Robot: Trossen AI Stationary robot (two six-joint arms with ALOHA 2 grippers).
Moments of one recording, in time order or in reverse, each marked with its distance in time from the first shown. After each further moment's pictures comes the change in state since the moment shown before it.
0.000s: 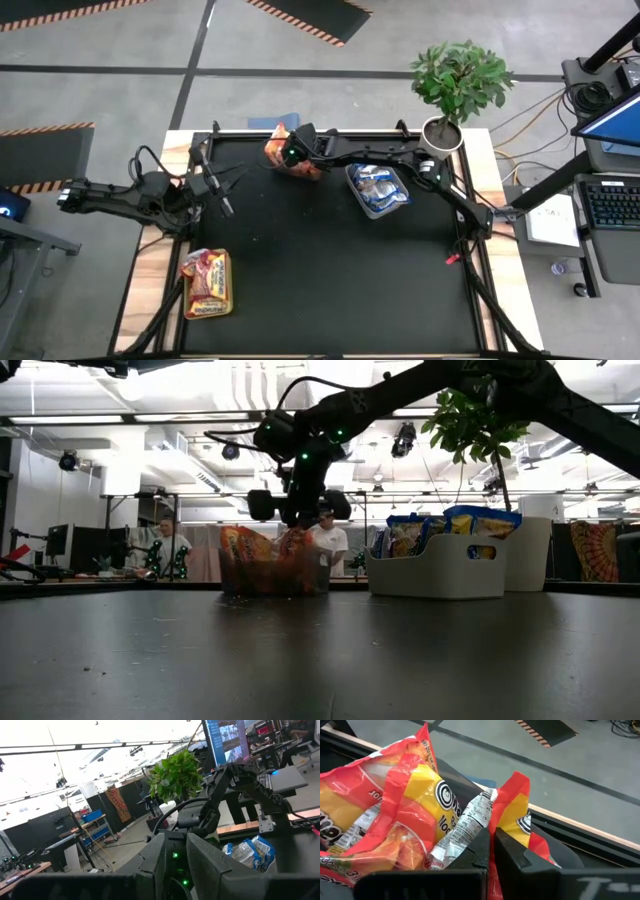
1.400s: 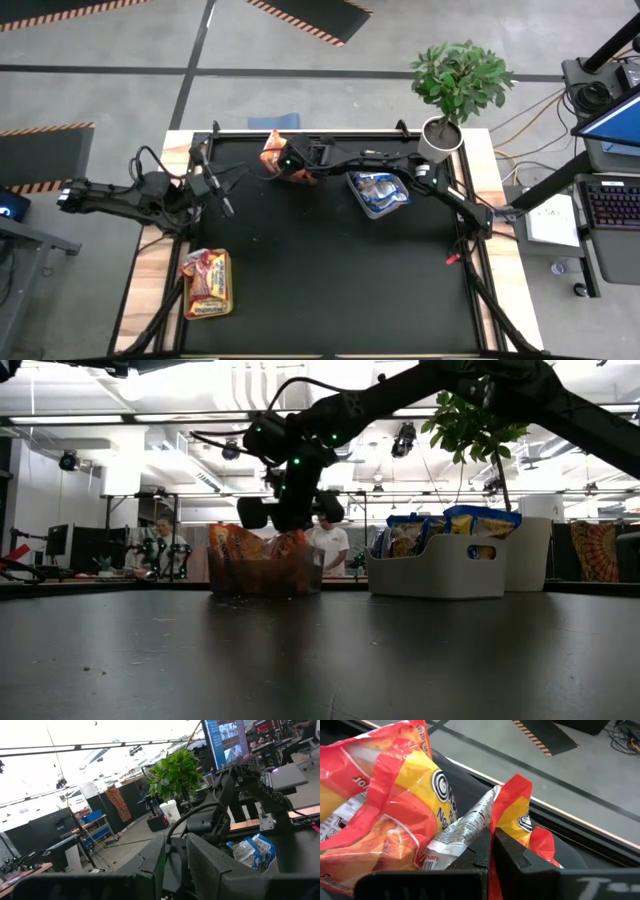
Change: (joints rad) left arm 0.000 0.003 0.000 -0.002 0.000 0.011; right arm 0.036 0.033 0.001 0.044 0.042 -0.059
